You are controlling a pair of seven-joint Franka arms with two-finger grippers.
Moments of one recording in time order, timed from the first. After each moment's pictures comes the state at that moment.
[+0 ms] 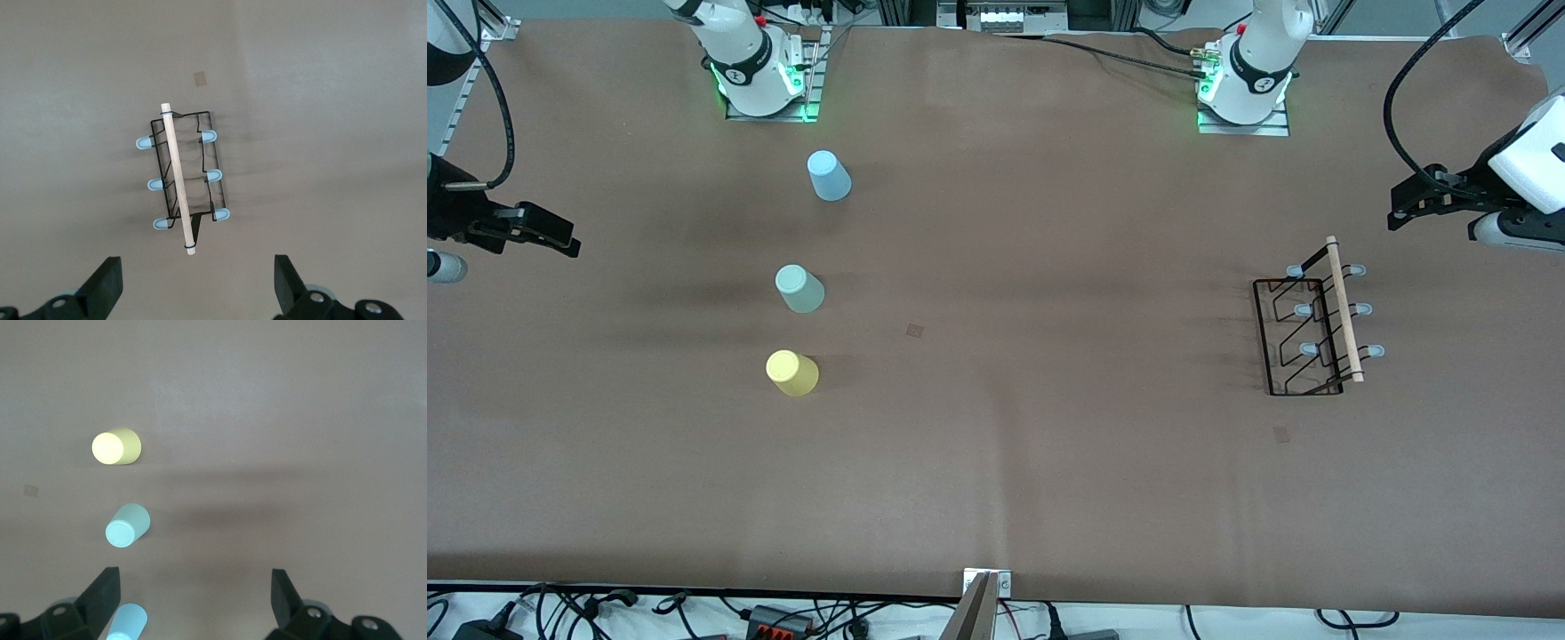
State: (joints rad) left arm 0.02 0.01 -0.03 -1.60 0.00 1.57 0.11; right arm -0.06 0.10 0.03 -1.56 -0.01 1.62 0.00
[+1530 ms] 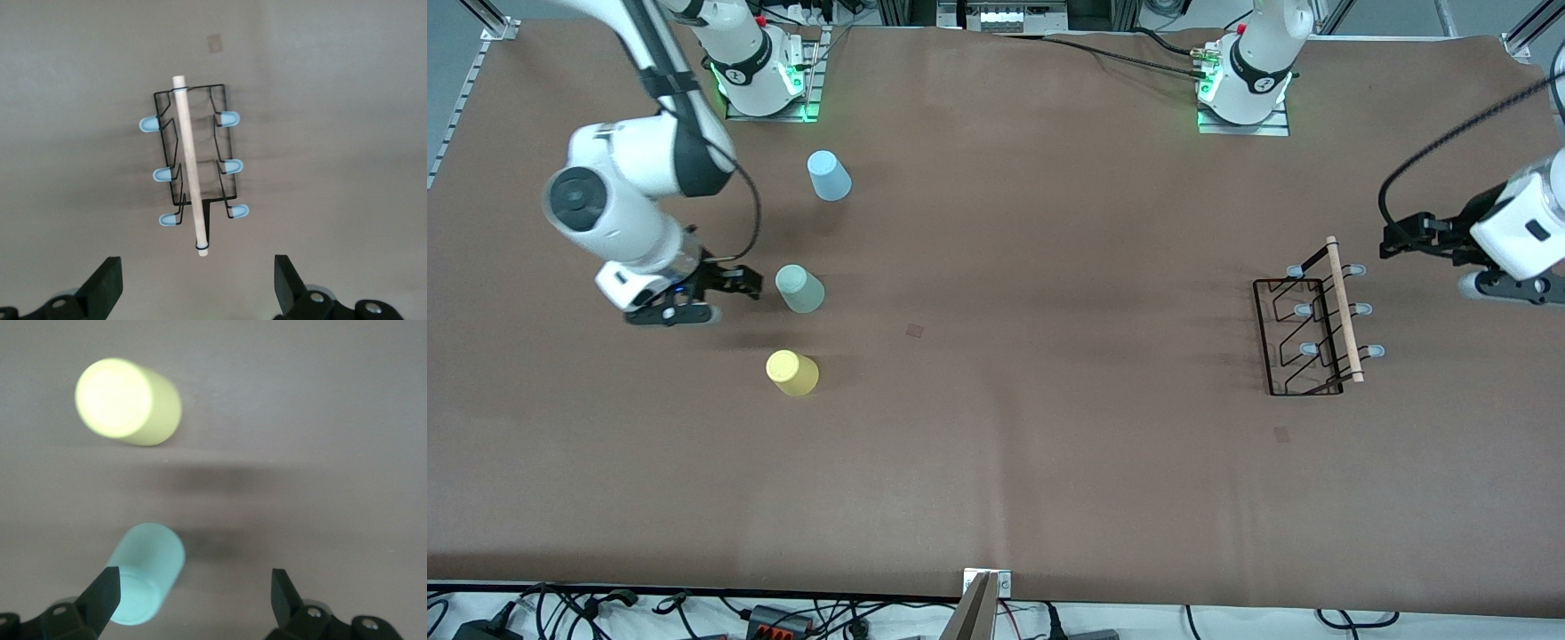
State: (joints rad) left arm 0.08 0.14 -0.03 -1.60 0.00 1.57 0.13; right arm 0.14 0.17 0.05 -2.20 0.00 2.35 0.15
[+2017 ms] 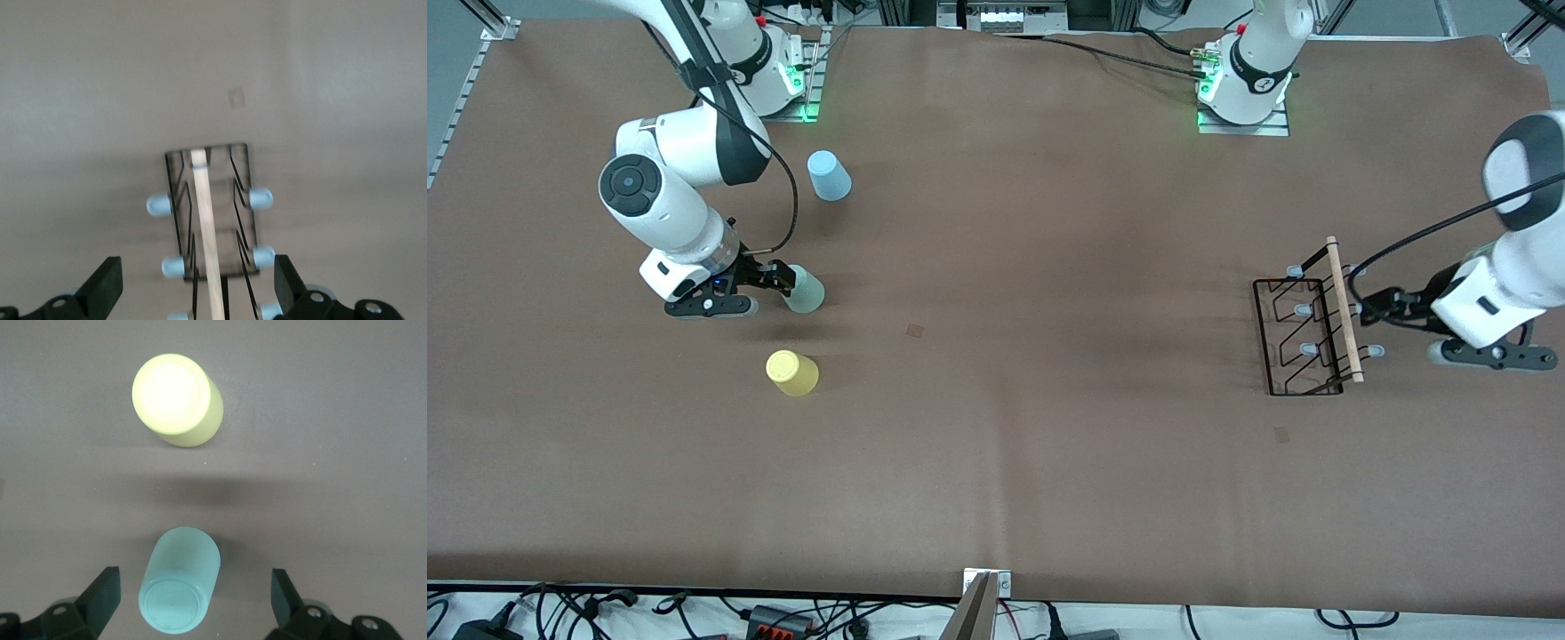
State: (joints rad) left arm 0.10 0.24 -0.03 -1.76 0.02 1.98 0.13; right arm 0.19 0.18 0.05 -2.22 0.00 2.40 0.19
